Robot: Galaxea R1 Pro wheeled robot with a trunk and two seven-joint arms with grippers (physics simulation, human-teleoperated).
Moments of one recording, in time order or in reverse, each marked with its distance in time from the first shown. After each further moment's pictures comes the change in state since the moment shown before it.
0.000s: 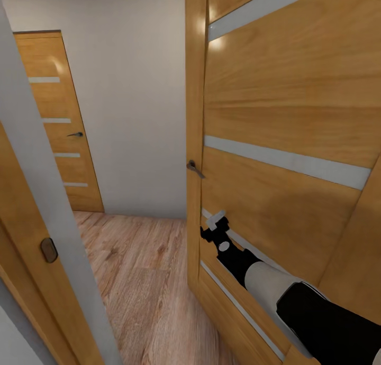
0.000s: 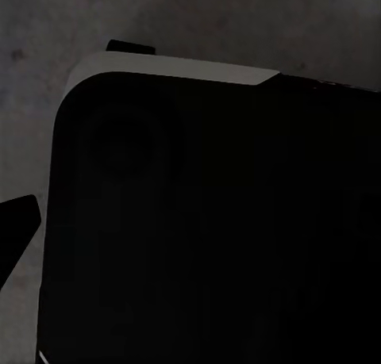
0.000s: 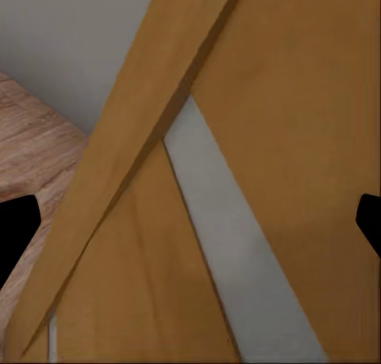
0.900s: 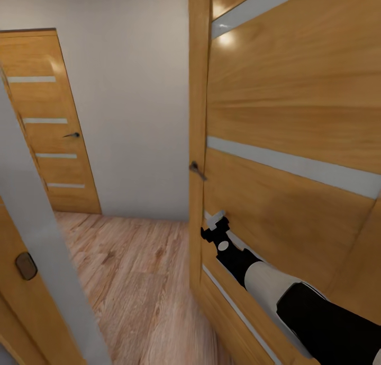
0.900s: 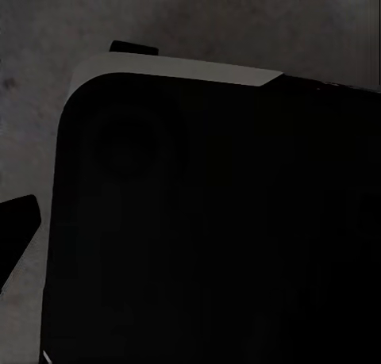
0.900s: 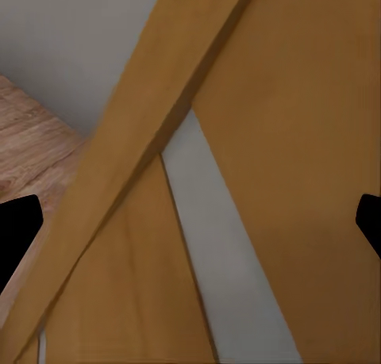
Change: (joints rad) left arm 0.000 0.003 0.000 0.000 0.002 0.001 0.000; right arm 0.001 0.000 0.009 -0.012 0.002 0.030 -0.011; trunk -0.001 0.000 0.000
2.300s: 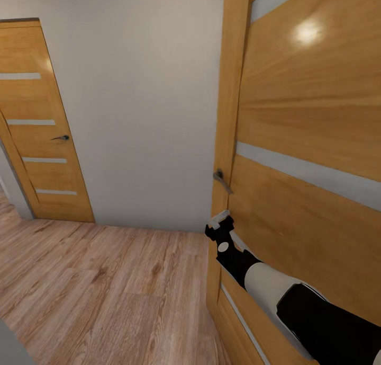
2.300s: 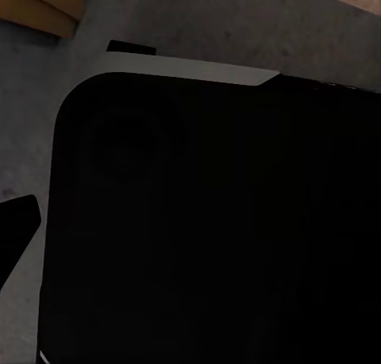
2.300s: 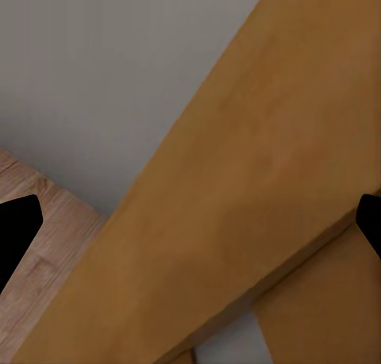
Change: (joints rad) left arm 0.000 -0.003 0.000 0.000 0.000 0.000 0.000; right arm 0.006 0.000 0.006 0.001 0.000 0.010 -0.130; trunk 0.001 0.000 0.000
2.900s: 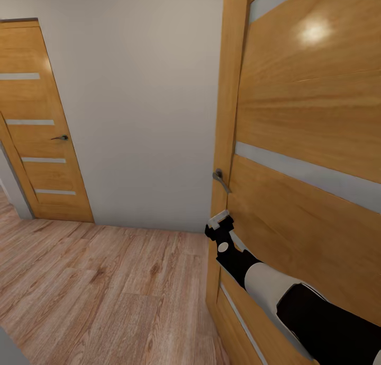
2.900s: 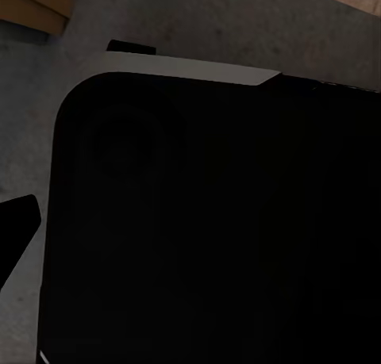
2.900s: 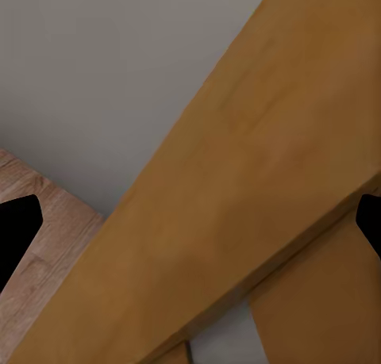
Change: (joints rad) left arm 0.000 0.000 0.000 0.000 0.000 0.000 0.000; right arm 0.000 0.000 0.009 0.001 0.004 0.000 -0.001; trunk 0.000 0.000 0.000
